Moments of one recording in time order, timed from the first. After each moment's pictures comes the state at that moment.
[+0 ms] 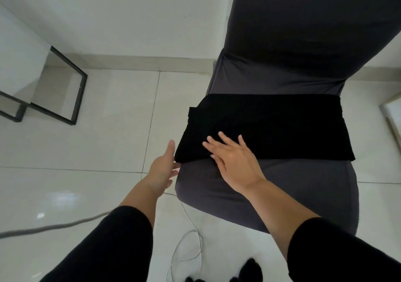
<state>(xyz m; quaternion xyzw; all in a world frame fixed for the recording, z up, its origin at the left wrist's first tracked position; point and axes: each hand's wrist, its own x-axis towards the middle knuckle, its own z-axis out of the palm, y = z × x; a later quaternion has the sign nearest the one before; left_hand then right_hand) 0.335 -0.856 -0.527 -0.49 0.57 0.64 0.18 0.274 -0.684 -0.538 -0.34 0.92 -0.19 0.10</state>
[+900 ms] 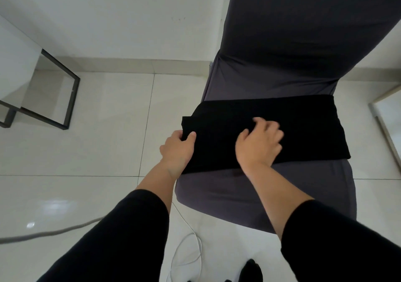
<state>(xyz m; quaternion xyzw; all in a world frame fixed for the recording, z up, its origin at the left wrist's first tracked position) 0.295 -0.846 -0.532 -0.40 0.74 0.53 0.10 0.249 -0.692 -0.519 0.10 0.97 -0.20 -0.01</state>
